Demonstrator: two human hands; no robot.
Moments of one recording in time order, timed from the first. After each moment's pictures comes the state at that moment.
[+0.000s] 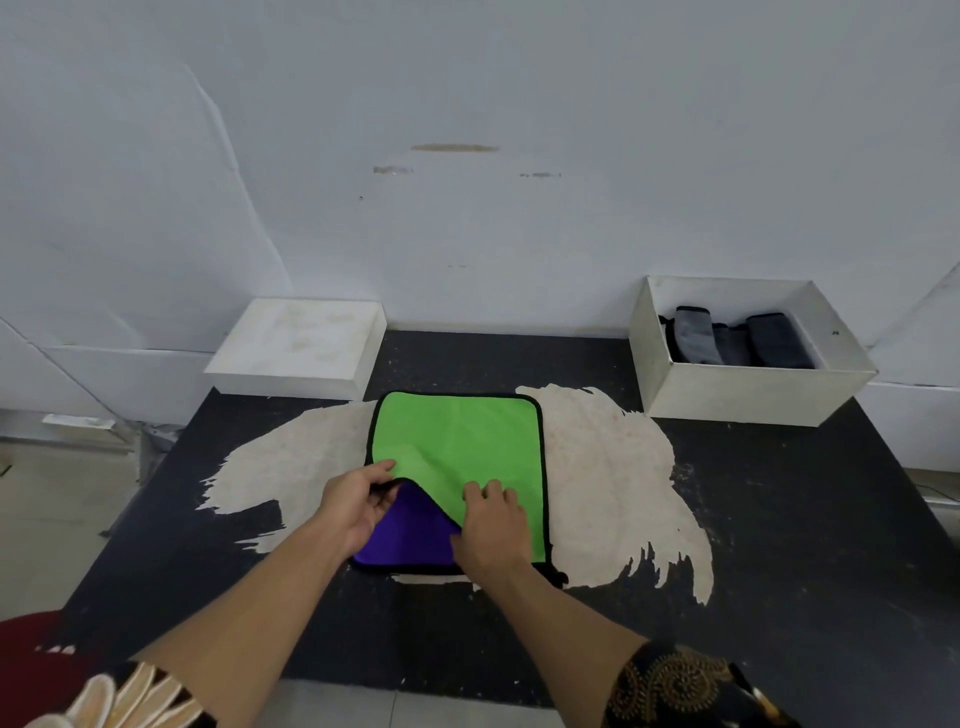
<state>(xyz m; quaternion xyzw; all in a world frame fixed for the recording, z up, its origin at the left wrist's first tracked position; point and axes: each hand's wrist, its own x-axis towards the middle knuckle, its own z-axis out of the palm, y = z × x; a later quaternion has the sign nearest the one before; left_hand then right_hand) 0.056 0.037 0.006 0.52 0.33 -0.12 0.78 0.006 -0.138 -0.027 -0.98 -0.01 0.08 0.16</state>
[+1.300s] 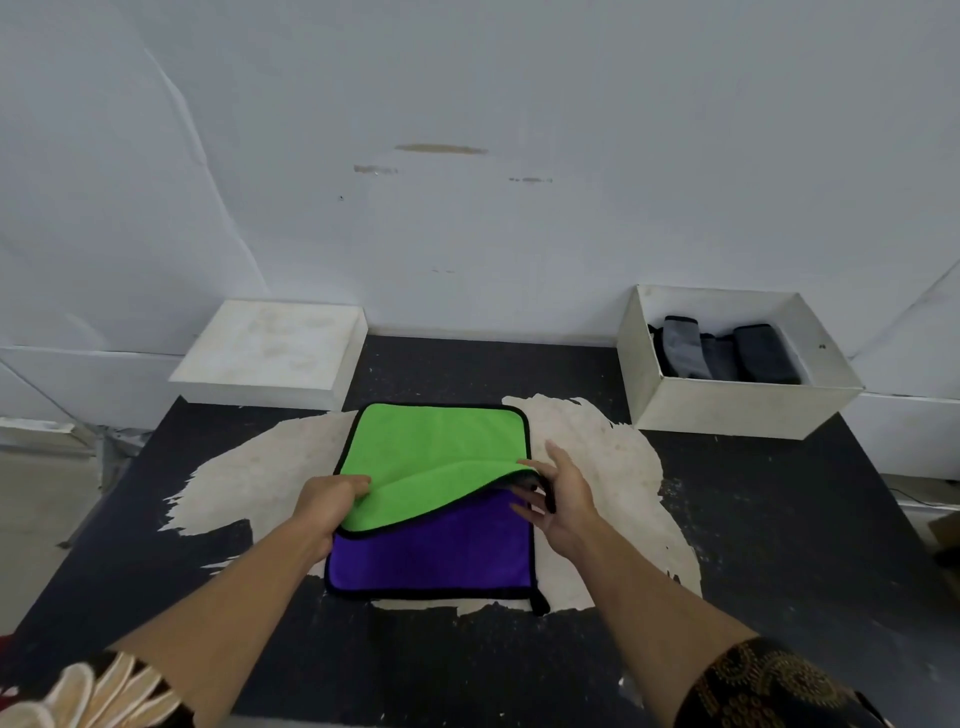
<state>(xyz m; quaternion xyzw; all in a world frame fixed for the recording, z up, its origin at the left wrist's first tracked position) 0.093 0.056 -0.026 0.71 0.31 -0.14 0.62 0.065 -0.236 -0.025 -0.47 0.37 0.14 0.79</state>
